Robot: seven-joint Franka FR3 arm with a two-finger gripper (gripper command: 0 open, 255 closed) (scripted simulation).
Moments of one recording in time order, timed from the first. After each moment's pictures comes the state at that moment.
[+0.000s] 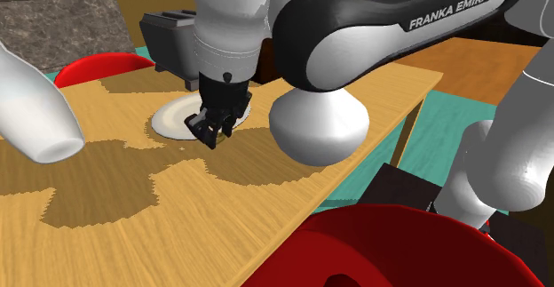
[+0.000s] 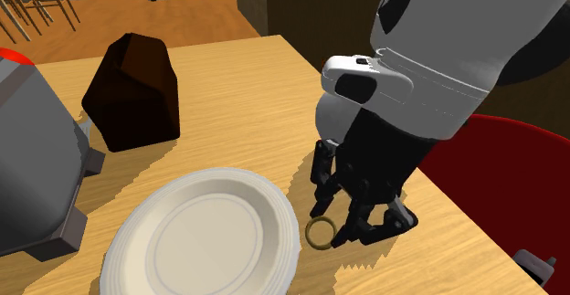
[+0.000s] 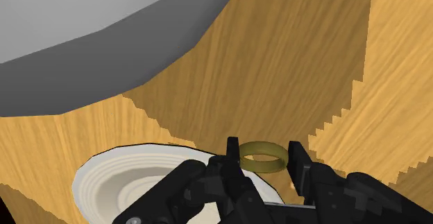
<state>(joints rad) 0.21 -0.07 0.60 -1.84 -0.25 2.03 0.78</state>
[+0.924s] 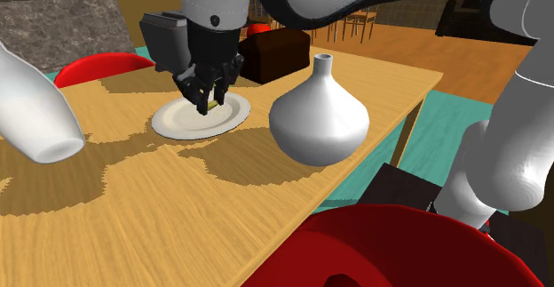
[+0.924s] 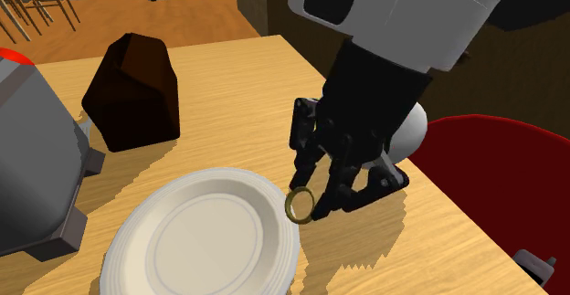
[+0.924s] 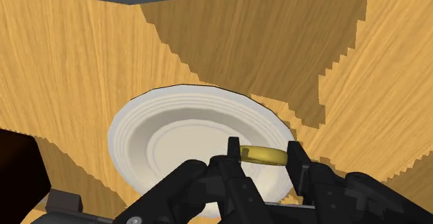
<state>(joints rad) 0.20 -0.02 0.59 -1.64 -0.26 1.88 0.71</state>
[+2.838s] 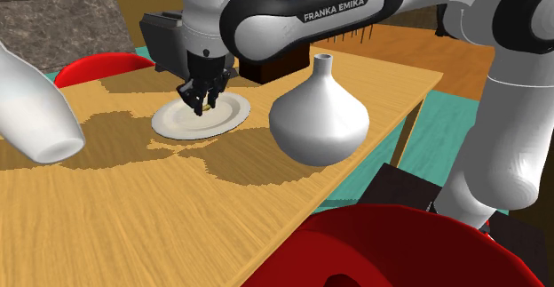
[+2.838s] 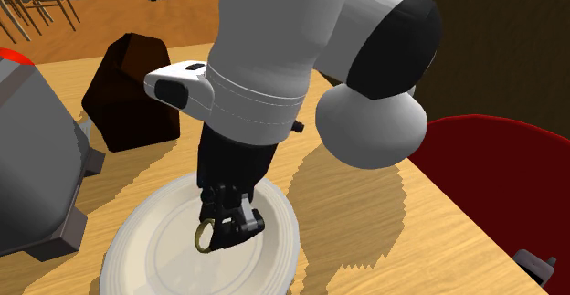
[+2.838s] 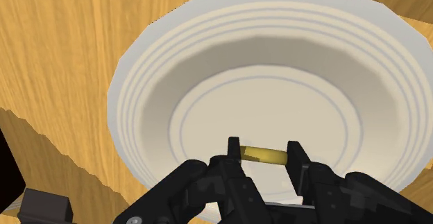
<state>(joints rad) 0.12 0.17 0.52 -1.61 -0.33 2.05 0.61</state>
